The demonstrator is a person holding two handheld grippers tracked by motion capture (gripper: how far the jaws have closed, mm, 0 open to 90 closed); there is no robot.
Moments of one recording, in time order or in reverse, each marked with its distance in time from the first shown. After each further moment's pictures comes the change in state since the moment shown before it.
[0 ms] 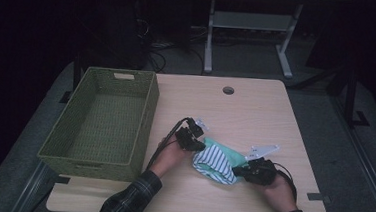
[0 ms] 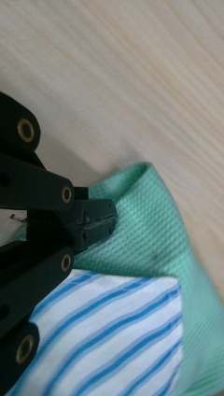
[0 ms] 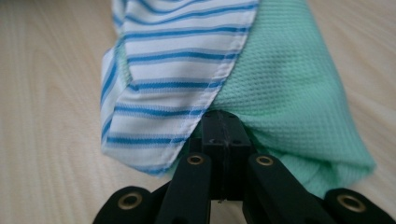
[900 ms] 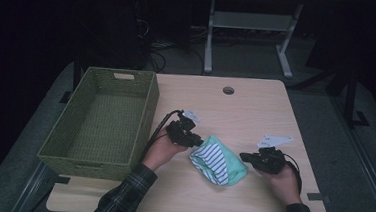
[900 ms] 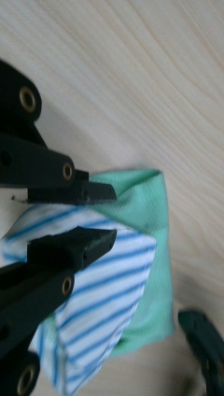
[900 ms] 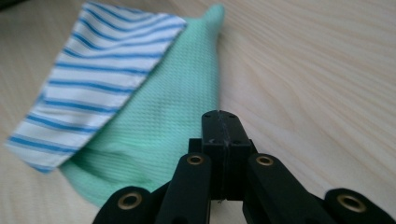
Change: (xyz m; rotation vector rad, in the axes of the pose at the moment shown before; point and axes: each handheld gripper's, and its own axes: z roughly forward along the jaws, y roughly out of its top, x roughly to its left) left arm -0.003 -0.003 -0.054 -0.105 -0.060 -0.017; right arm -0.035 0.005 -0.017 -0.120 -0.087 0.052
